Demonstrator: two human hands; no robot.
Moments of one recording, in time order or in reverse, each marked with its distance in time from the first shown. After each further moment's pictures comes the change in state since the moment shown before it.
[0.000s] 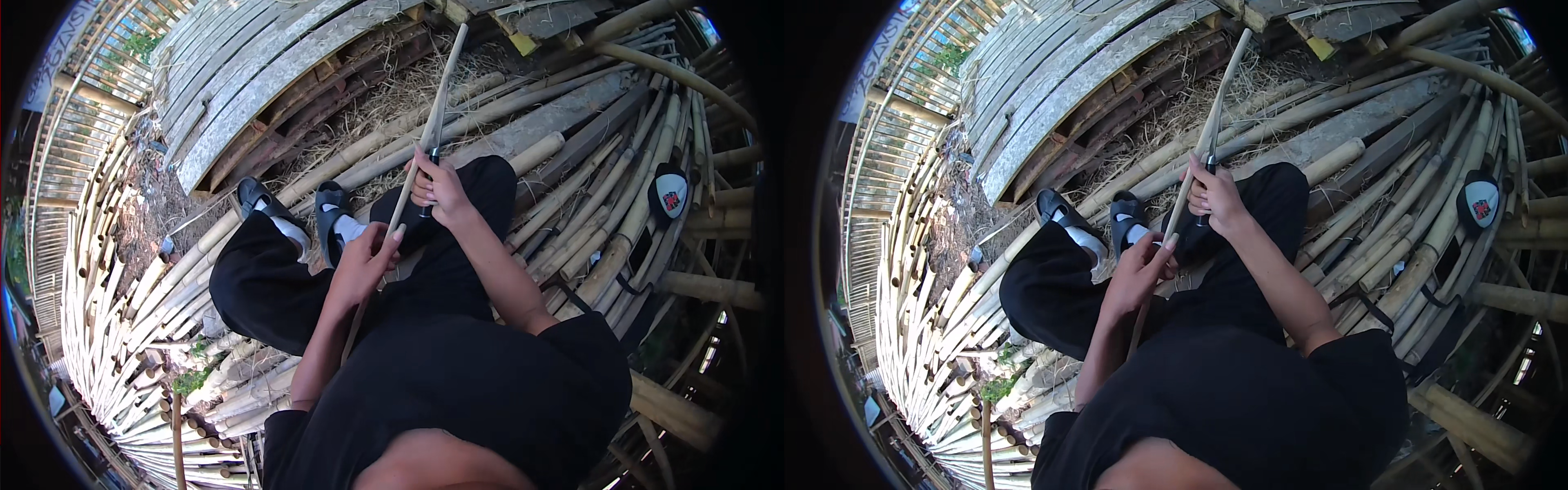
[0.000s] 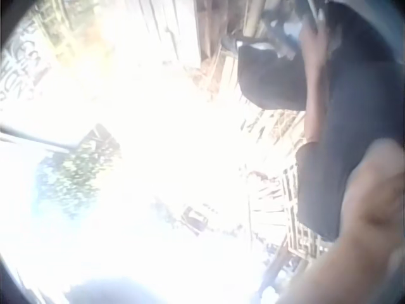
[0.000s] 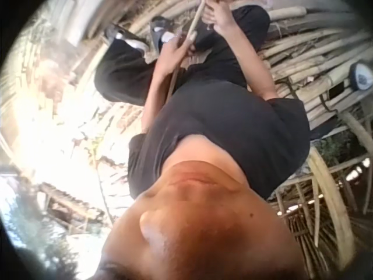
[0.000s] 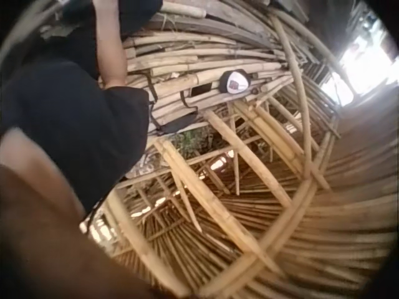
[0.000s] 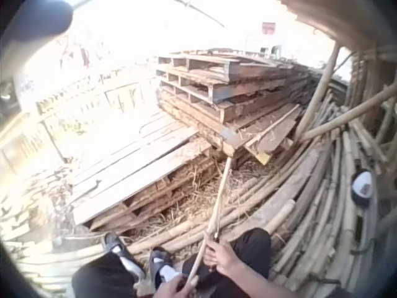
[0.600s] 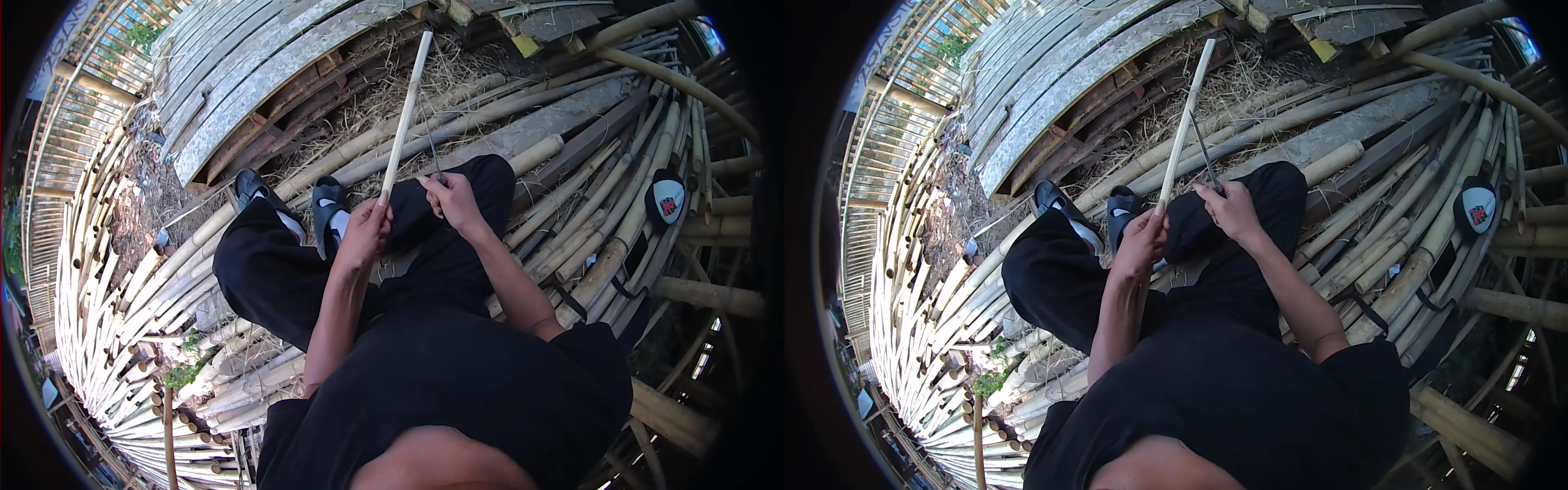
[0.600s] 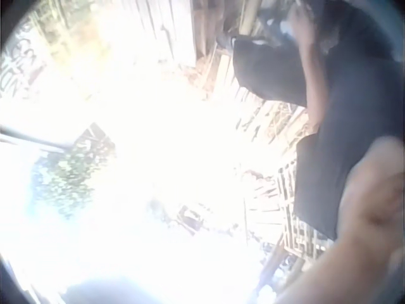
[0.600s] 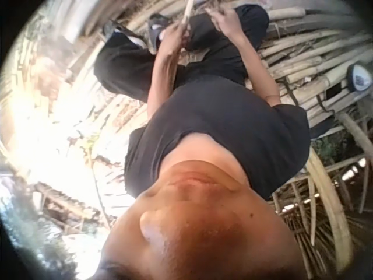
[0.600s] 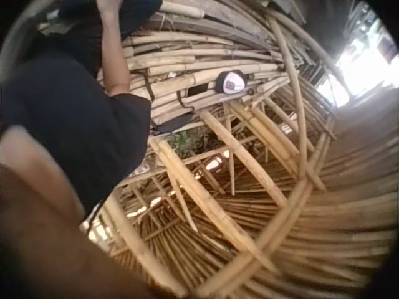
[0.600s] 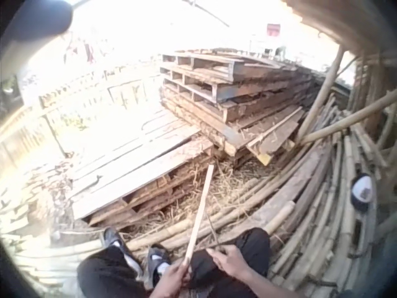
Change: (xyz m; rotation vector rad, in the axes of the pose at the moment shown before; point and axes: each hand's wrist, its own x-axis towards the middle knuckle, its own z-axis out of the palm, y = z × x) left_hand 0.052 -0.026 0.002 -0.546 -0.063 -0.006; right_hand -0.018 0.011 -0.035 -0.632 0.162 -0.105
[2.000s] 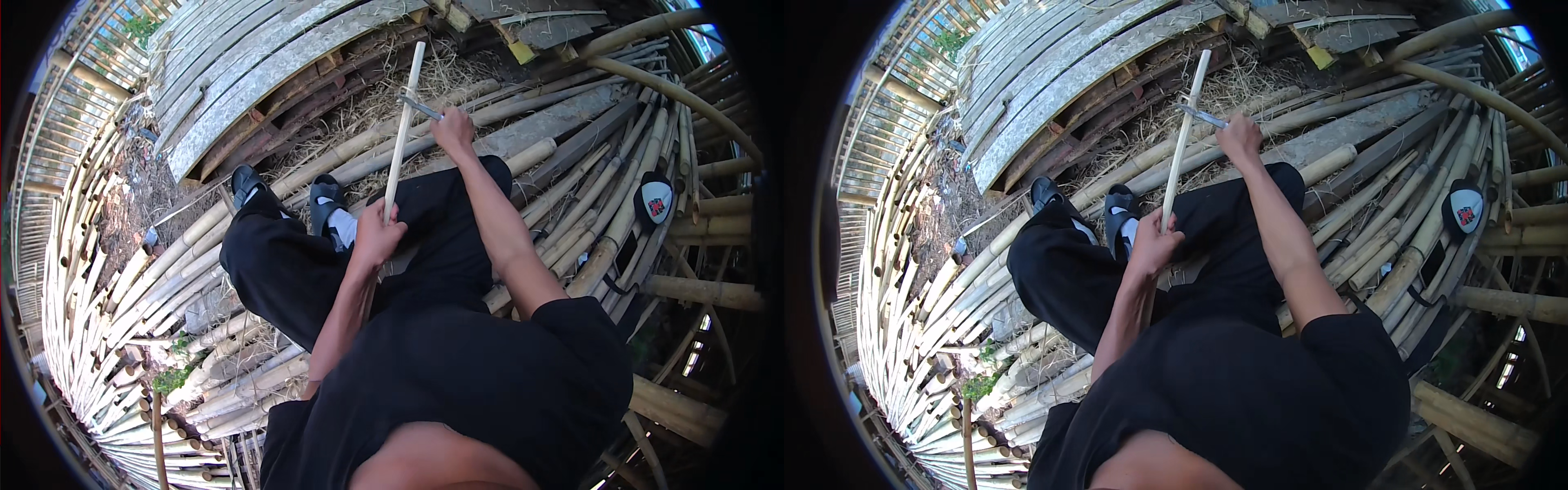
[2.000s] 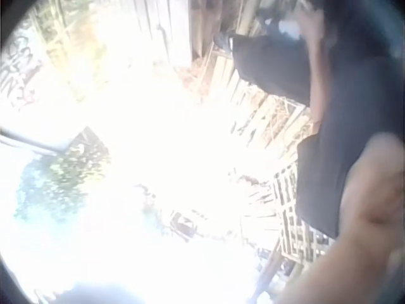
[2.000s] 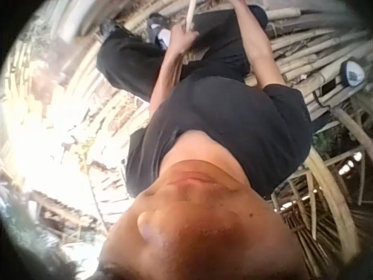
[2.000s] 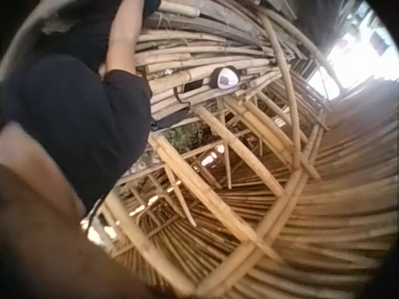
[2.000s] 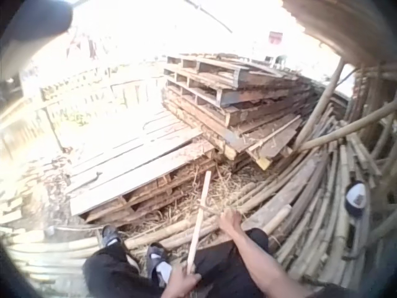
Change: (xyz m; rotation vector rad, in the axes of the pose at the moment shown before) left_hand 0.007 -0.022 0.001 0.420 0.188 0.203; right_hand 0.129 -0.012 -0.023 -1.094 0.499 -0.212
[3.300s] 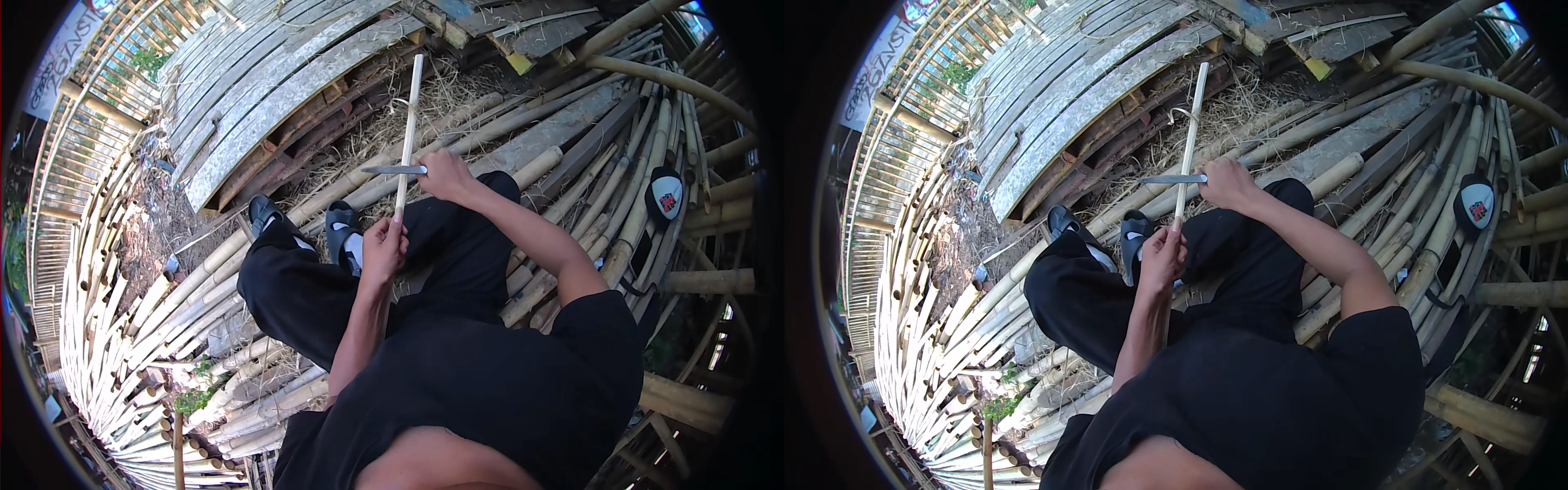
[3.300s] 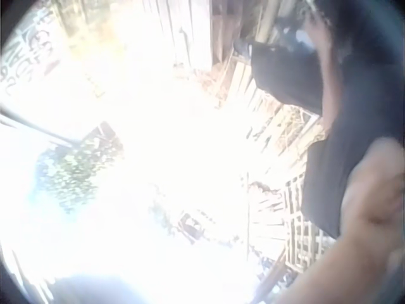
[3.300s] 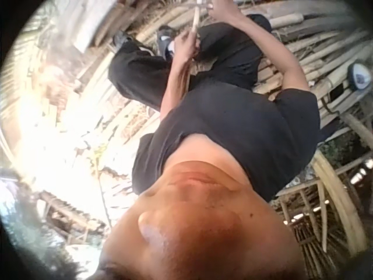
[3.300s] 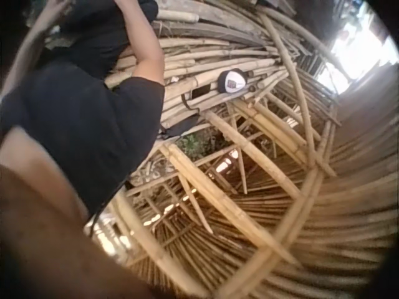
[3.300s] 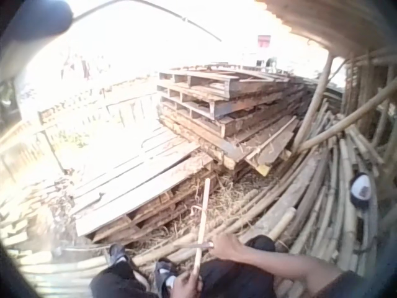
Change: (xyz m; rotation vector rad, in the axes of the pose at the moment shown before) left_hand -0.003 0.014 -0.004 -0.404 0.015 -0.130; right_hand -0.044 -0.034 -0.035 -0.050 -0.232 -0.454
